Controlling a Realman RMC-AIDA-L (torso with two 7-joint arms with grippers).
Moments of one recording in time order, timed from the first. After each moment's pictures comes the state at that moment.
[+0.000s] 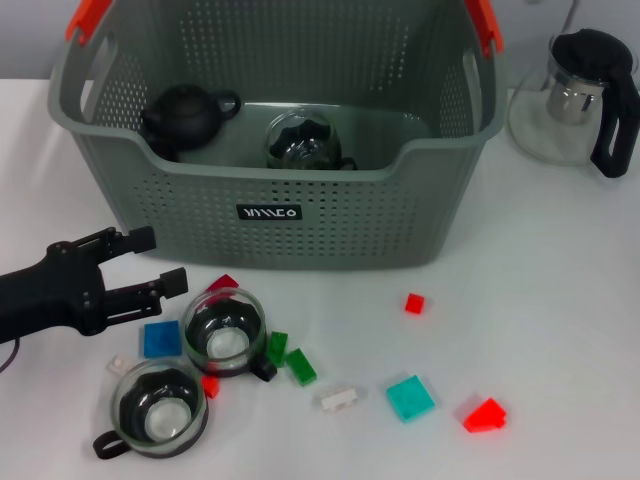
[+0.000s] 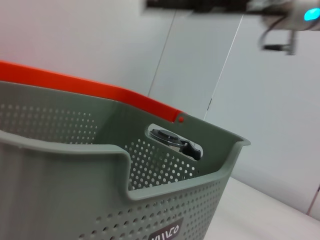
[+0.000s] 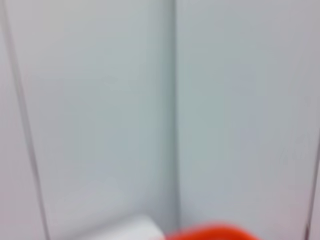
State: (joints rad) left arm -0.36 -2.10 0.30 0.72 2.12 1.80 -1.33; right arm 0.87 2.10 -1.23 -1.17 -1.96 -1.00 2.16
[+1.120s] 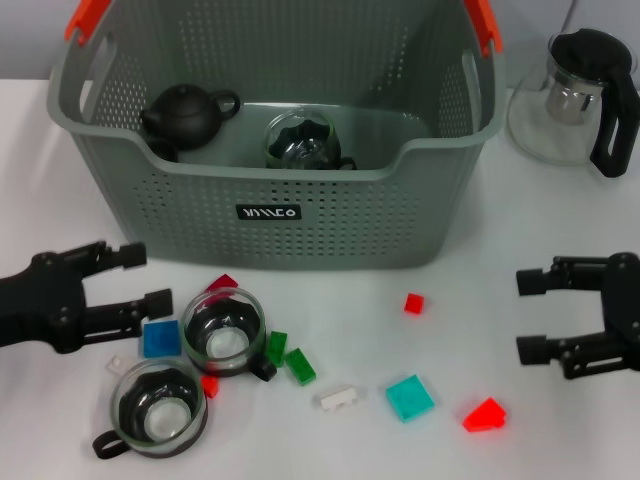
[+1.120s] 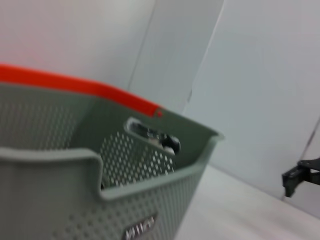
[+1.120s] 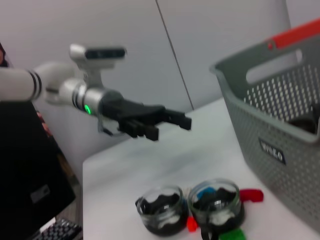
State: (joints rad) left arm -0.35 -2.09 0.31 0.81 2.14 1.90 -1.39; right arm 0.44 2.02 -0.78 -0.94 -2.00 -1.90 1.62
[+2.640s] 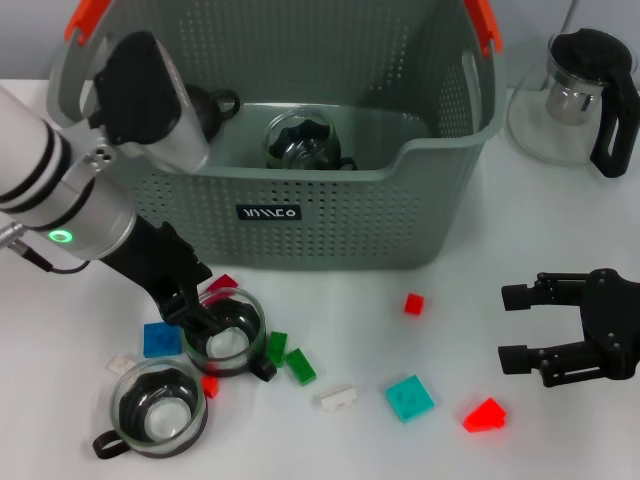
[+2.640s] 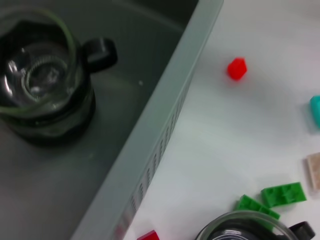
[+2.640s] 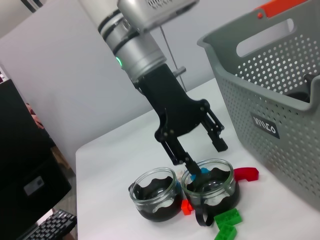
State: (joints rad) left arm -0.62 -2.16 1.15 1.29 2.70 1.65 -2.02; right arm 0.46 2.04 -0.76 -0.87 -2.08 -1.85 1.61
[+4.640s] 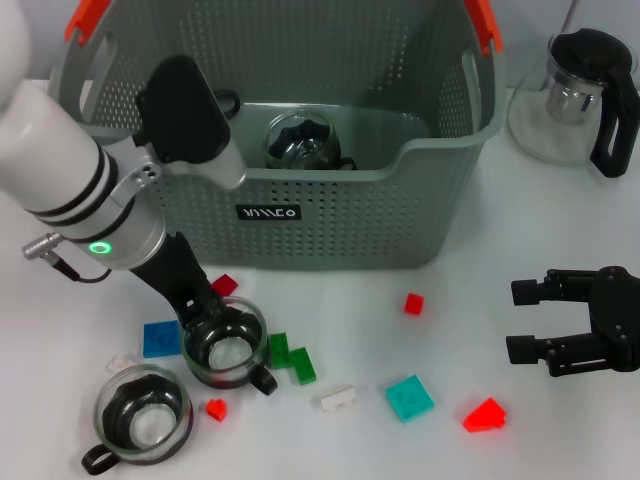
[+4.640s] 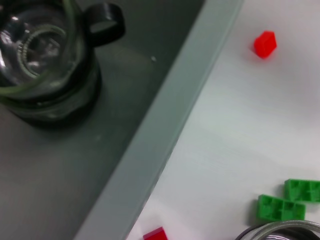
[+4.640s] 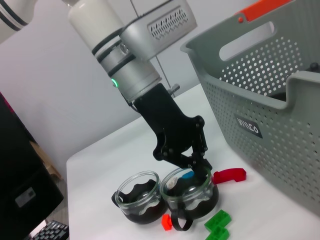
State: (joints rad) left arm -0.63 -2.17 1.30 1.25 2.74 1.55 -2.17; right arm 0.47 2.02 -0.73 -0.82 -2.08 -1.83 1.61
